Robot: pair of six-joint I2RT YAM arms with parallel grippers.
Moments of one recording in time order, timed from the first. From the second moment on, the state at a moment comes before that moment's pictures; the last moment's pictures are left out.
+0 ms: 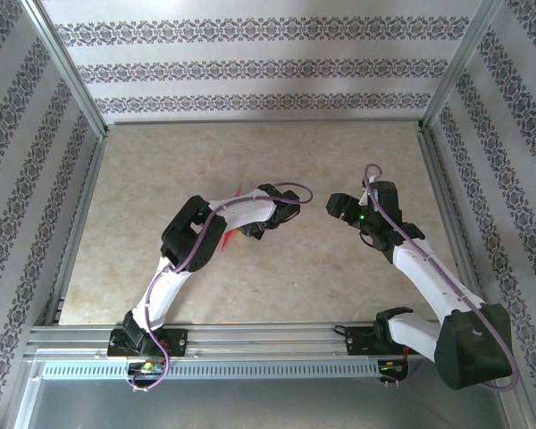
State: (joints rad) left arm -0.76 2.30 1.73 -1.20 -0.65 -0.50; right arm 0.19 1.10 0.66 -0.25 -0.17 0.60
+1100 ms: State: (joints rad) left arm -0.64 1.75 1.26 -0.73 0.04 -0.59; right arm 0.17 1.18 0.66 -0.19 -0.22 0.66
